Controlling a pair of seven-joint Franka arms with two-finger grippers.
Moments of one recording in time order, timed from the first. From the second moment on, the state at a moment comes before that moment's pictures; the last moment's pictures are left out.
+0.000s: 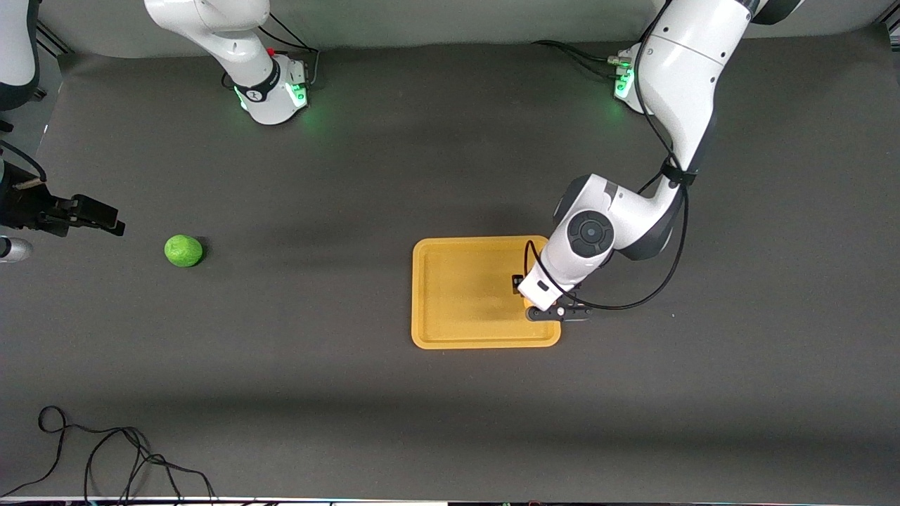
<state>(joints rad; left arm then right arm) -0.41 0.60 -0.13 -1.75 -0.04 2.38 -0.54 -0.01 0.07 -0.06 -1.59 0.01 1.60 -0.04</state>
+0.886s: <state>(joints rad) -0.41 0.61 -0.13 -1.73 0.01 2.34 -0.59 -0.01 0.06 -0.18 -1.59 0.00 1.60 -0.21</state>
